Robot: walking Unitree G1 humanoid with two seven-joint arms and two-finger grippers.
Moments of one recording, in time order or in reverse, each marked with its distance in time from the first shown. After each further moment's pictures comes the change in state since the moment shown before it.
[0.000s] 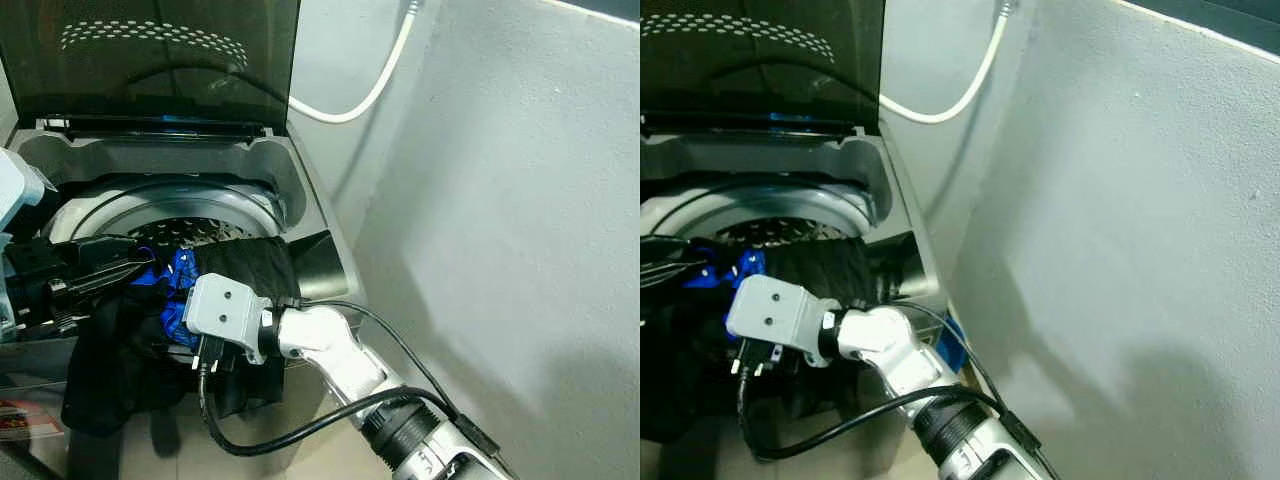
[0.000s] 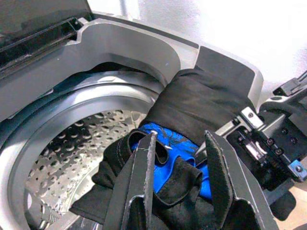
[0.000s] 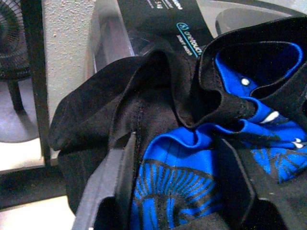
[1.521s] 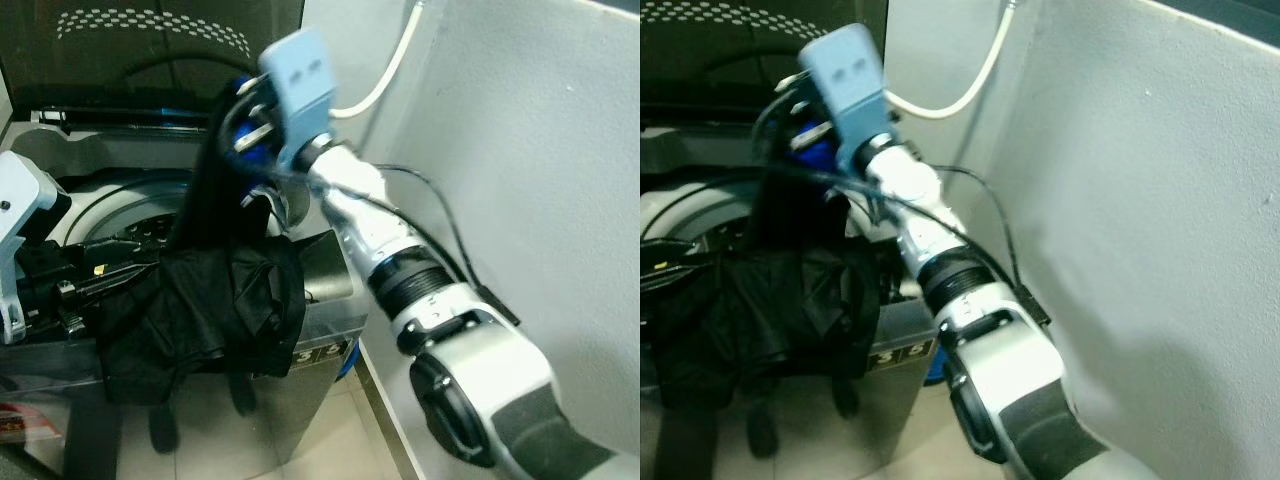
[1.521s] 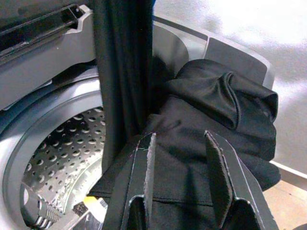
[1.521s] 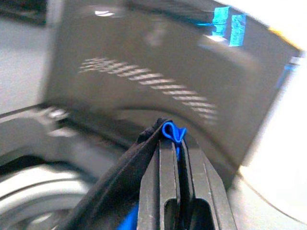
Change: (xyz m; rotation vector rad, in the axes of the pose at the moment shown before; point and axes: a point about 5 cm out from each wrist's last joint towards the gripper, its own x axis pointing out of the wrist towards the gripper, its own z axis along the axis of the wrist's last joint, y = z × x) left arm 0.003 -0.002 -0.002 0.001 0.007 0.009; right arm -0.054 -0.168 0.080 0.111 -0.184 -0.920
